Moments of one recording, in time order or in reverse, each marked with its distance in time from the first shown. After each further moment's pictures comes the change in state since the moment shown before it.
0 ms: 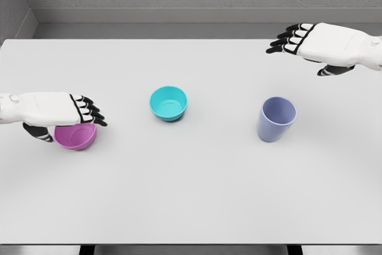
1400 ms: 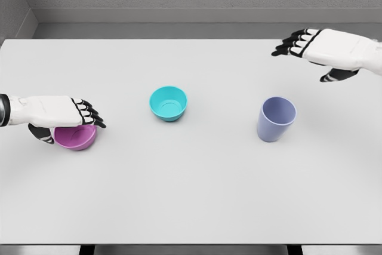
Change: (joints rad) left arm -0.003 -0.065 -0.033 0.103 -0.060 0.000 0.000; right arm 0.044 0.000 -0.023 0.040 -0.047 0.000 0.000
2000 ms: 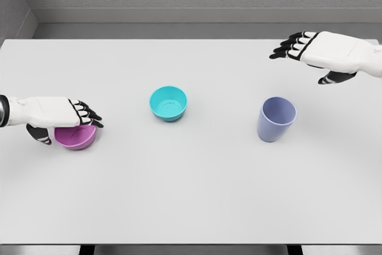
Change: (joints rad) left arm 0.000 -0.004 -0.006 0.030 -0.011 0.003 0.002; right arm 0.008 0.000 0.000 -0.012 0.004 0.000 0.000
